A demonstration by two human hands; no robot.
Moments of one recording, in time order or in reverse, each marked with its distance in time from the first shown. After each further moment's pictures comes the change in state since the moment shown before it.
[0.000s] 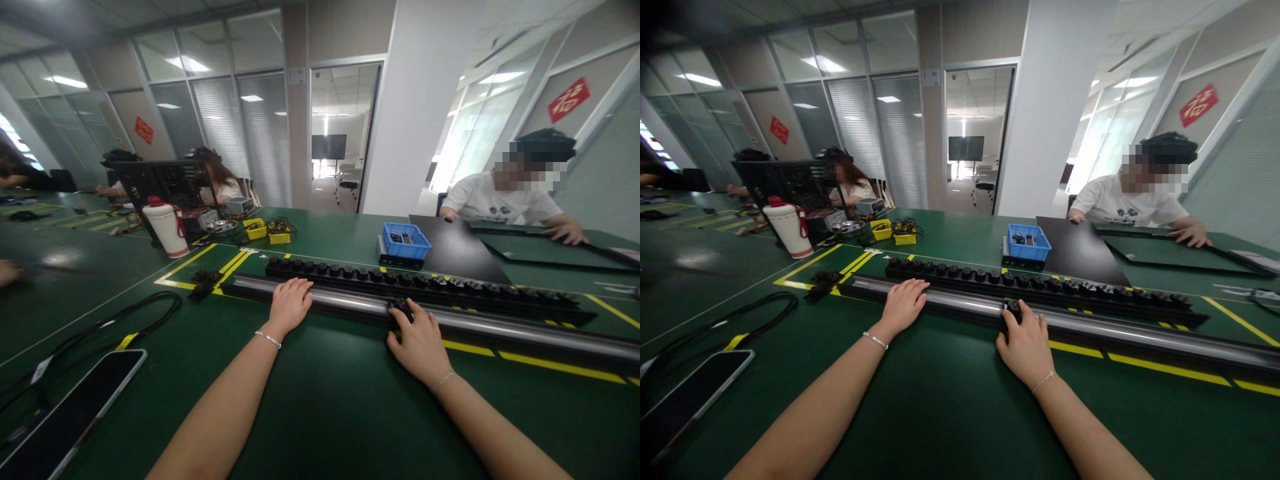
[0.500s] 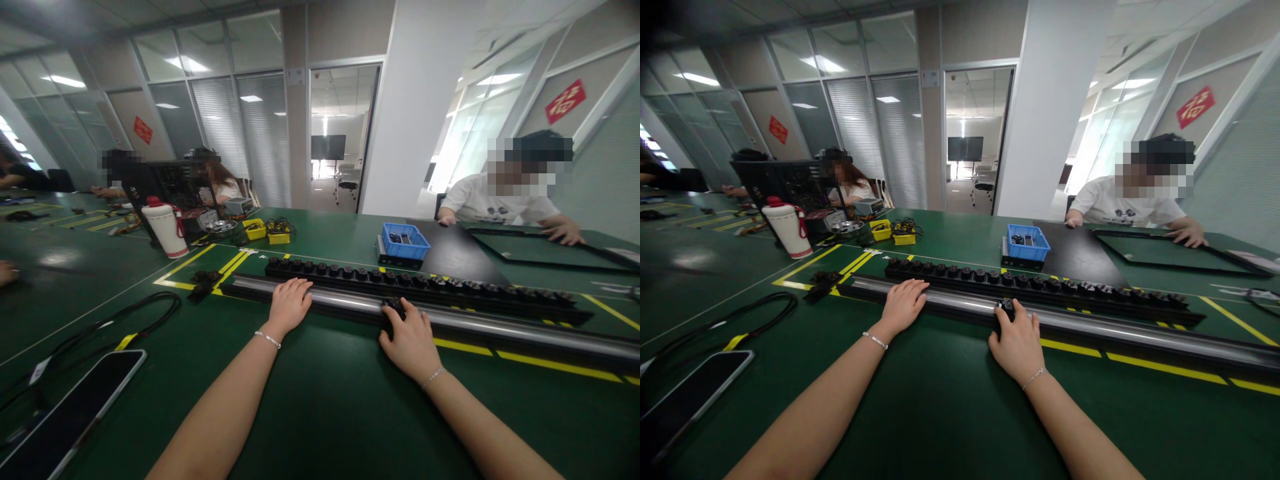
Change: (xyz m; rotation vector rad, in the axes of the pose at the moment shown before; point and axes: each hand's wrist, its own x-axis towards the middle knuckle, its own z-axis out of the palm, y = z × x) left_hand 0.001 0.002 -0.003 -0.007 -0.047 -0.027; right_hand 0.005 -0.014 0.000 0.043 -0.030 0.029
